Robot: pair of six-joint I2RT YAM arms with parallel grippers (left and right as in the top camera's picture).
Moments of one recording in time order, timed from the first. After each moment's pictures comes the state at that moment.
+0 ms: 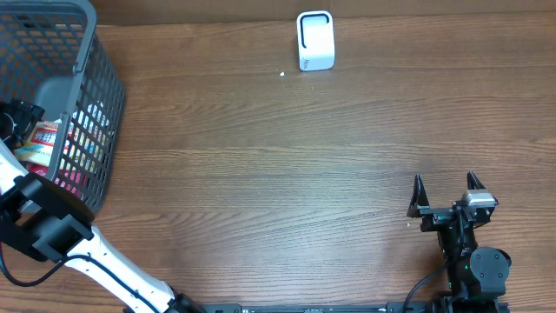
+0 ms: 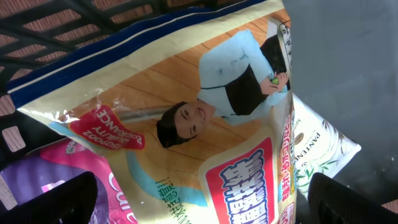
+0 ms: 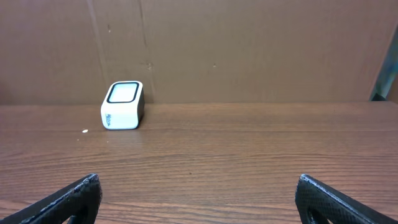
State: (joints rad) left arm 0.75 2.31 2.32 -1.31 -0.02 -0.47; right arm 0.01 0.01 0.02 -0.04 -0.04 0.03
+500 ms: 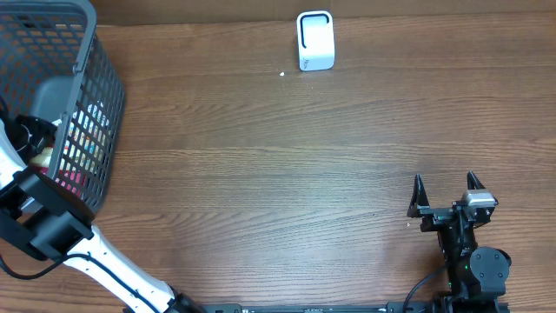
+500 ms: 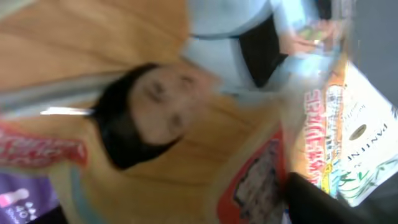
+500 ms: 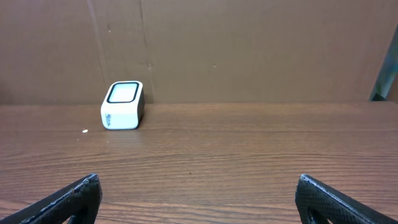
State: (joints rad) left arm 0.75 2.32 2.18 -1.27 -0.02 -0.47; right arm 0.01 0.01 0.02 -0.03 -0.04 0.03
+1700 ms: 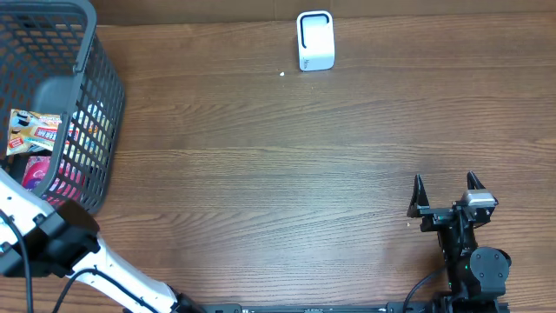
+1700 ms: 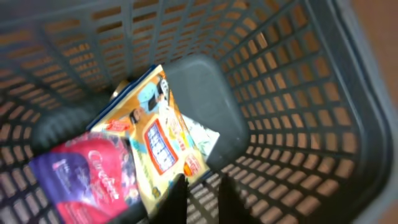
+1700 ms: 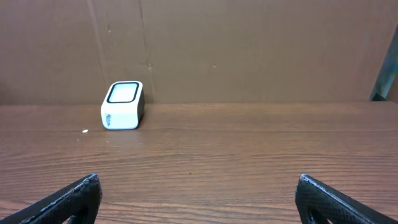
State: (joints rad) left arm 0.75 2.16 2.73 -1.49 0.14 -0.46; right arm 0.01 0.01 0.02 -0.04 -0.04 0.03
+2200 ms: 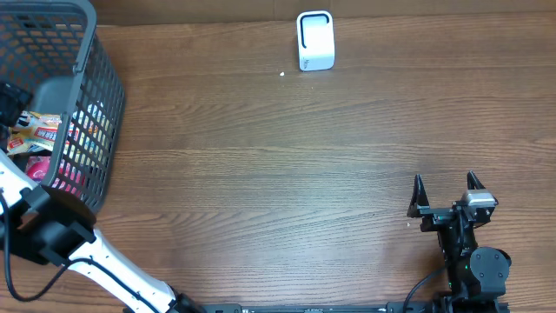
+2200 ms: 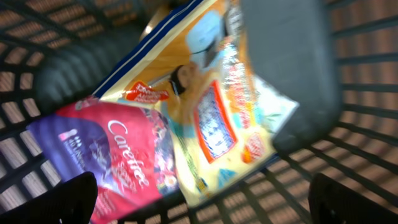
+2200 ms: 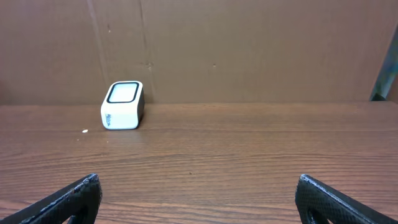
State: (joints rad) left arm 0.75 2.27 2.51 -1.50 0.06 -0.45; right arm 0.01 0.01 0.02 -0.04 -0.04 0.03
